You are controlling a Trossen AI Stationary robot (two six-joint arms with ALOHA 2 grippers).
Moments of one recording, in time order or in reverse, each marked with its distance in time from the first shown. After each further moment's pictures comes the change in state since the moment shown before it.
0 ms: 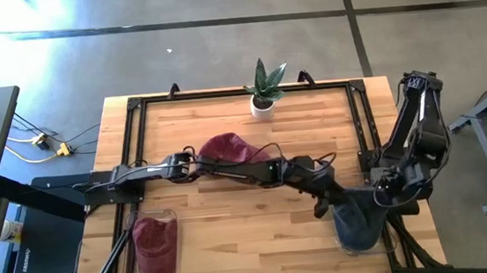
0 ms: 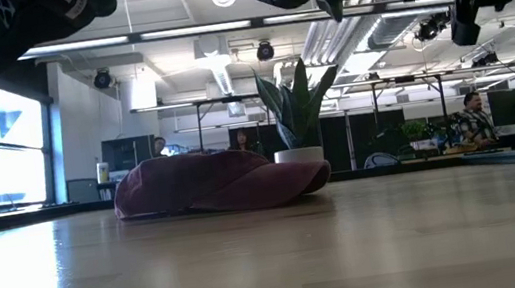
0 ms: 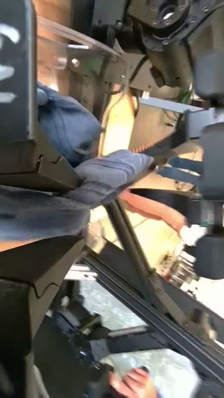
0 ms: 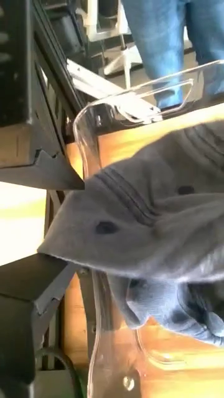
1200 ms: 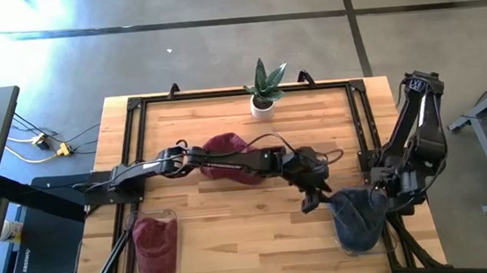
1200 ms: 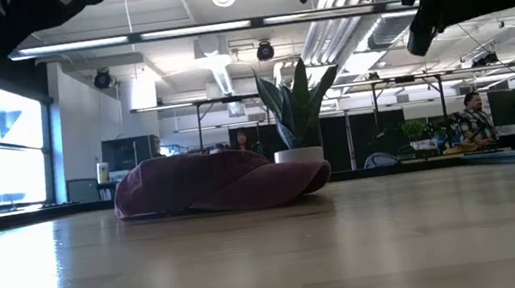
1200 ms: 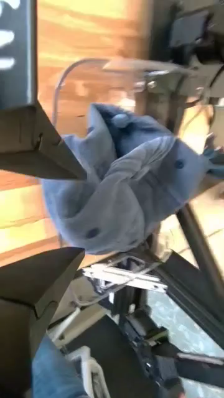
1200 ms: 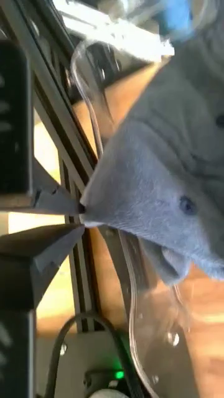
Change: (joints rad) left arm 0.039 -0.104 -0.002 -0.425 0.099 0.101; right arm 0.000 0.061 -0.016 -0.090 -0.082 0.082
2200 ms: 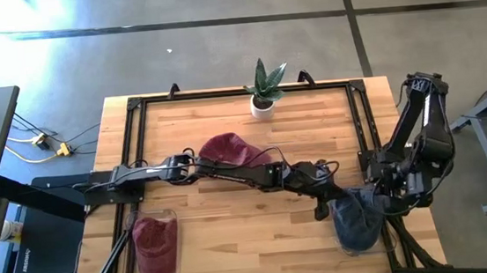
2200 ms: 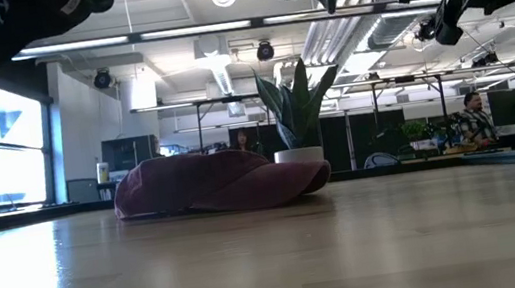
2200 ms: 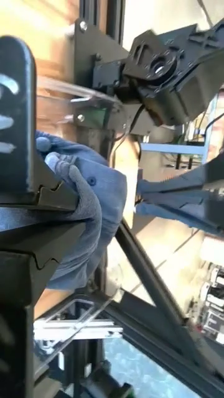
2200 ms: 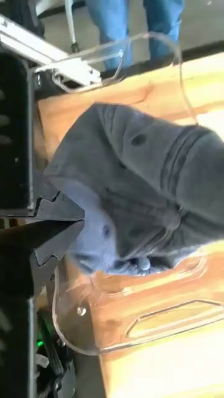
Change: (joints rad) left arm -0.056 0.095 -0.001 0.333 -0.287 0.105; right arm 0.000 0.090 0.148 -0.077 0.334 -0.080
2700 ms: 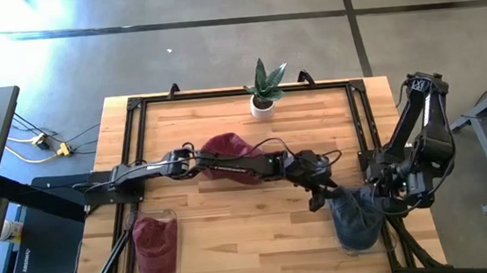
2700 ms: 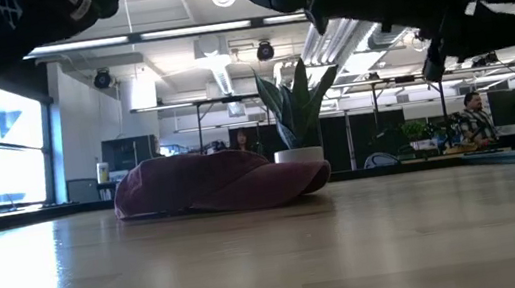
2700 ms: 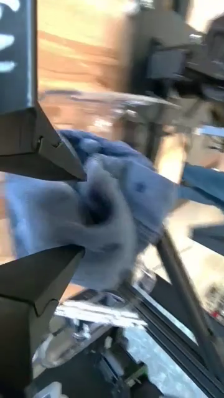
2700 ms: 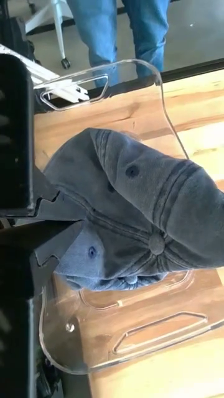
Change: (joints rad) left arm 0.060 -0.007 0.000 -0.139 0.187 -0.112; right arm 0.000 0.001 0.007 0.053 0.035 0.019
